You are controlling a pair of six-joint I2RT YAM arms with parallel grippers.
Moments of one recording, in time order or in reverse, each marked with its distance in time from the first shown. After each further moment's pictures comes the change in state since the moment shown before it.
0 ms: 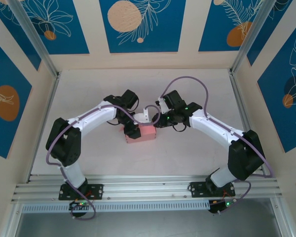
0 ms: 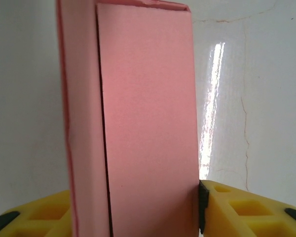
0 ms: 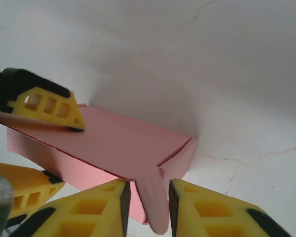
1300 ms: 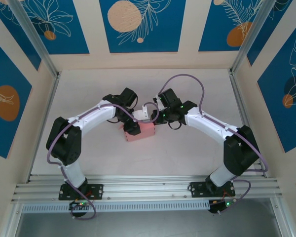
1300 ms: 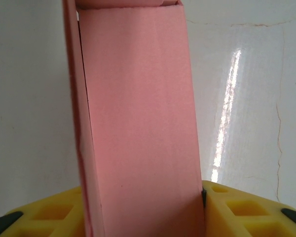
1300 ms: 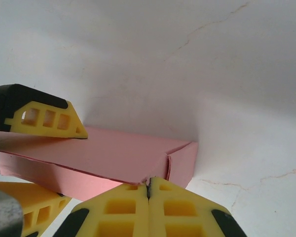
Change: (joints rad) left arm 0.023 0.009 0.002 0.058 -0.041 -0.023; right arm 0.020 0.066 0.046 0.047 0.080 0.055
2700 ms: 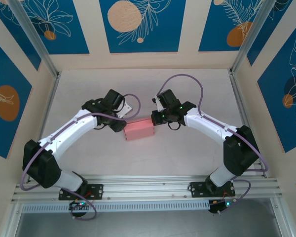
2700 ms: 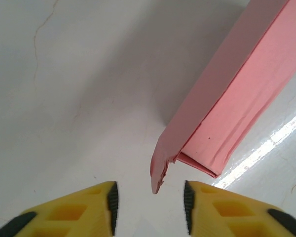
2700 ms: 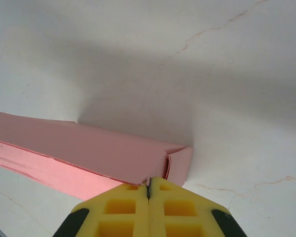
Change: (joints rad) left arm 0.014 -0.322 -0.126 -0.080 -0.417 -0.533; right arm 0.016 0.000 -0.007 0.017 0.029 -0.022
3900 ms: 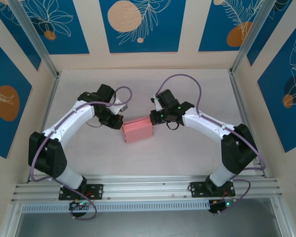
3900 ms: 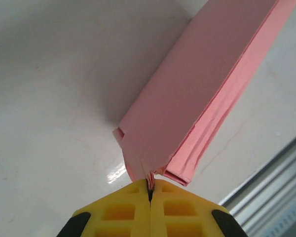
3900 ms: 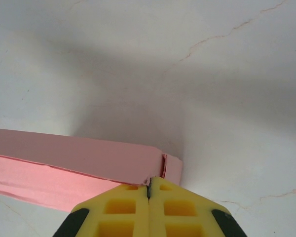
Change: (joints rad) left arm 0.186 0.098 0.063 -0.123 0.443 -0.125; right arm 0.006 0.026 0.002 0.037 0.004 -0.001
